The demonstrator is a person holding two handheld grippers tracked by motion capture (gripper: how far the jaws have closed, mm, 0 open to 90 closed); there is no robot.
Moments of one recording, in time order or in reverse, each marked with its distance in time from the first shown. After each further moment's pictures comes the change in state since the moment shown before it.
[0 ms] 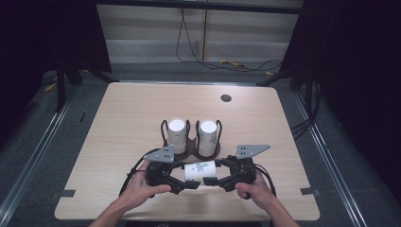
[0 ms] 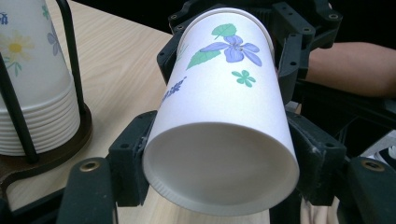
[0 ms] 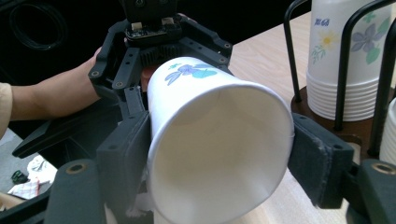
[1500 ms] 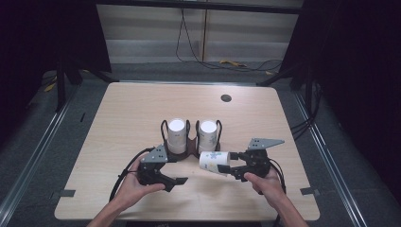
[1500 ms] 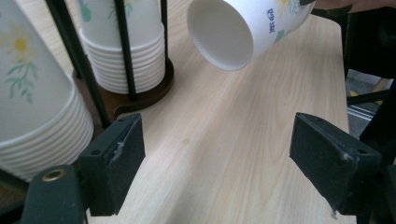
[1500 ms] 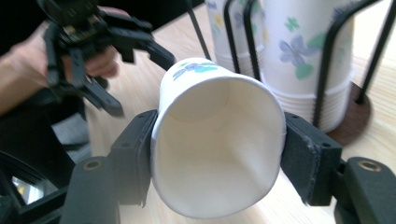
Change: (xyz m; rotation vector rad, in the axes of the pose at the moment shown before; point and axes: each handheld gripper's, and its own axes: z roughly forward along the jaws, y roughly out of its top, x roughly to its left) left arm 0.014 -0.020 -0.020 0.117 0.263 0.026; right arm -0.015 0.005 -0.036 0.084 -0.279 0.078
